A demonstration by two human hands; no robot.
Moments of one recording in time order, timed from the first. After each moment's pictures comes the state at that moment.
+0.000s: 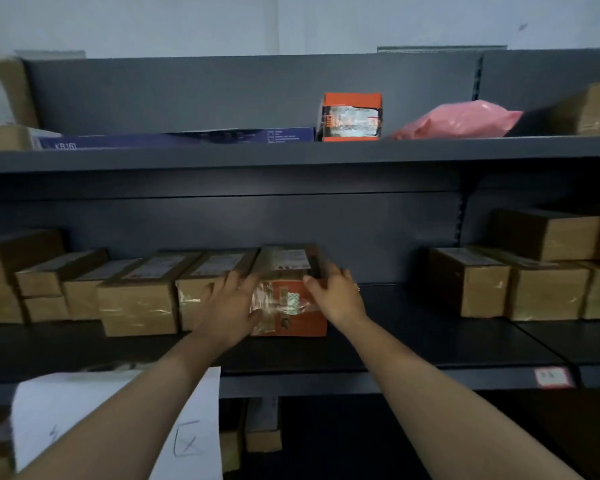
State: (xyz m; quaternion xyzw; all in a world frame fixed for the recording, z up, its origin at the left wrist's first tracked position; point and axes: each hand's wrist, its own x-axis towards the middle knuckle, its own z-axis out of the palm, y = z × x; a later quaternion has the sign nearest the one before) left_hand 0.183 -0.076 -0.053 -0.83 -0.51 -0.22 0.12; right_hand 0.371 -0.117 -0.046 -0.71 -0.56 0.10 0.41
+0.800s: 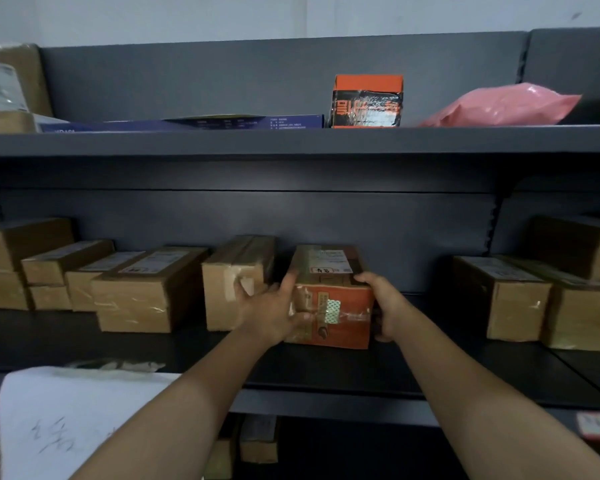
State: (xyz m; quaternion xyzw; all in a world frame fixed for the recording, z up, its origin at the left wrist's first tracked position) left_hand 0.257 -0.052 -0.063 -0.82 -0.54 -0.18 0.03; right_hand 0.443 -0.105 -0.036 -0.62 -0.29 0.51 0.52
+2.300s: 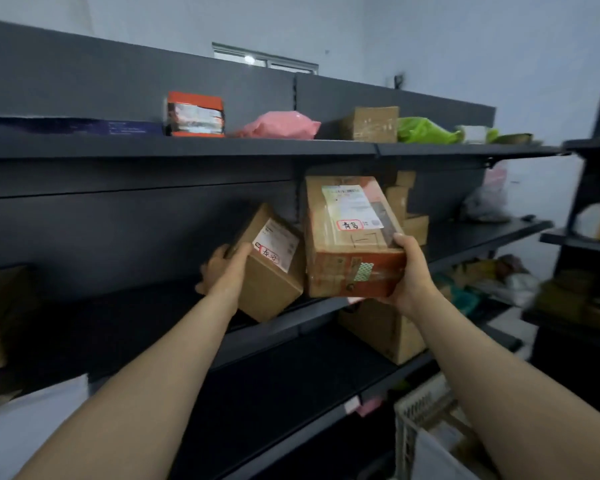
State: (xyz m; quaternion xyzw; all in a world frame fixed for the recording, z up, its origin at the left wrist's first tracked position) left_hand 0.322 -0.171 -0.029 -0.63 -0.40 -0.41 -0.52; right_hand 0.493 -0.375 -0.032 -0.50 -0.15 0.27 0.81
